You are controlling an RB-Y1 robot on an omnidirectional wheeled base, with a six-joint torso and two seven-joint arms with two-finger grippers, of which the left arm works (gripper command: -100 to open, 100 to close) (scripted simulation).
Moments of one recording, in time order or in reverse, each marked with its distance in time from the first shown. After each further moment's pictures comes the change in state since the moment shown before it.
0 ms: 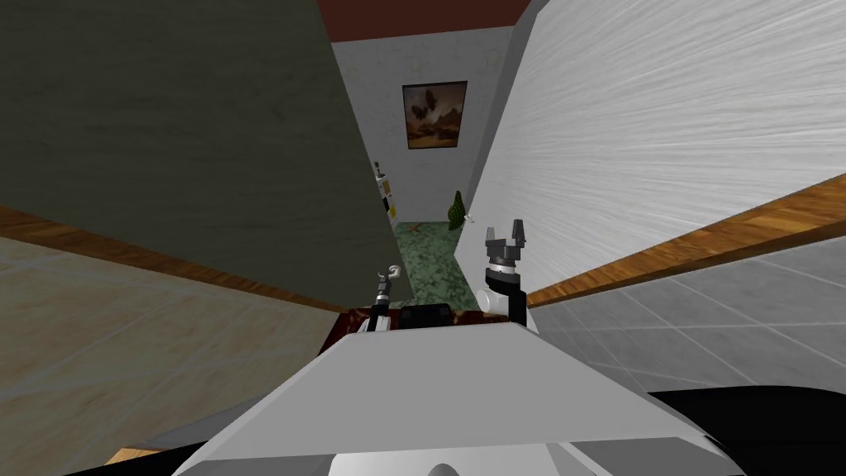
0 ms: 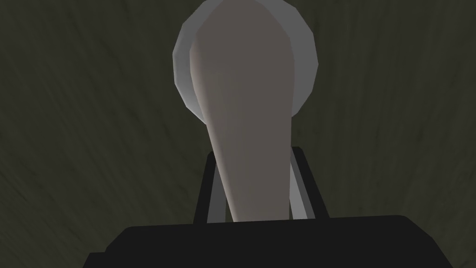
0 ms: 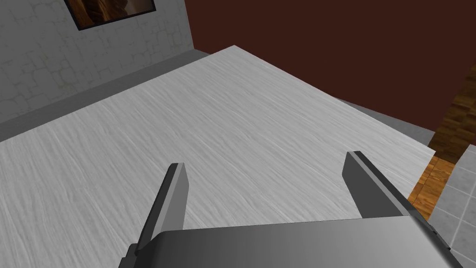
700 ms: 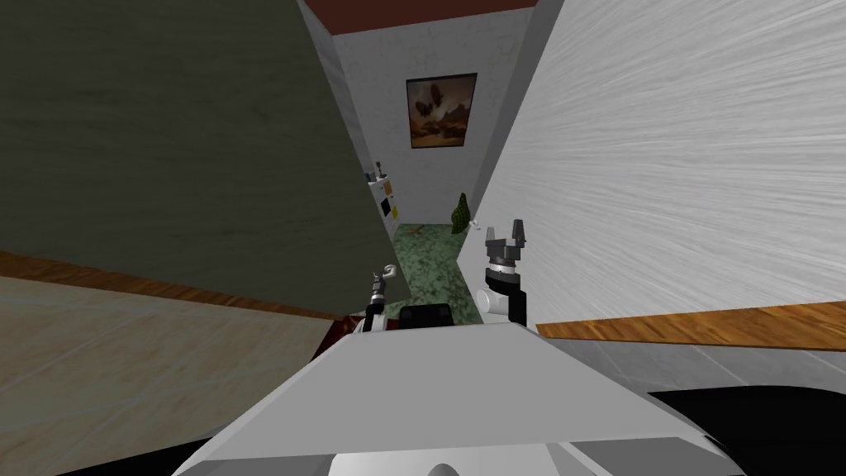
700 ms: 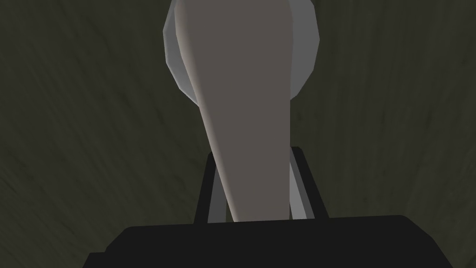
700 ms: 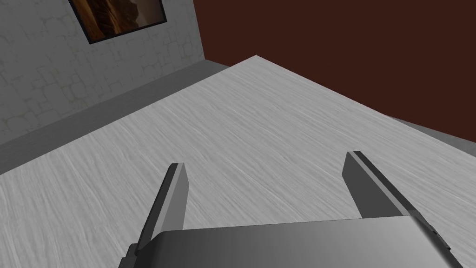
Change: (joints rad) arm -0.022 0.005 0.079 0.023 0.036 0.003 -0.023
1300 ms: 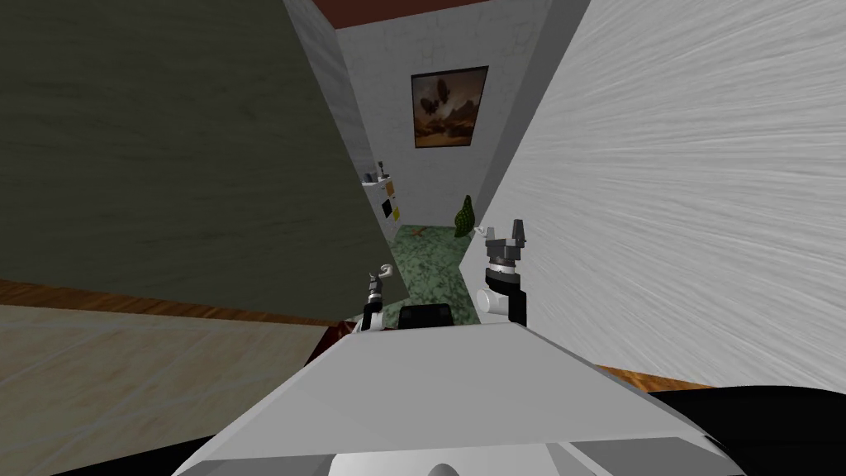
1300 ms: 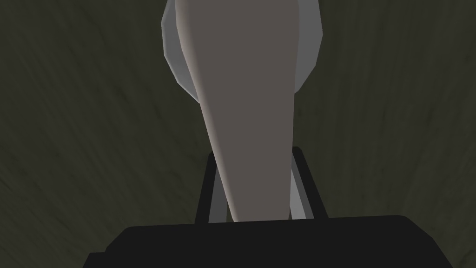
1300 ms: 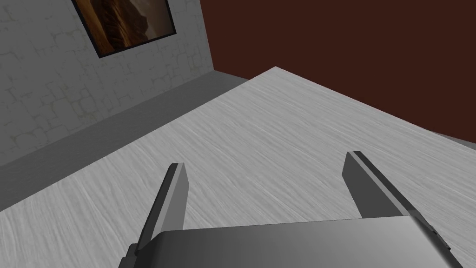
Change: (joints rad) arm -0.016 -0.019 0.068 0.000 0.031 0.022 -0.020
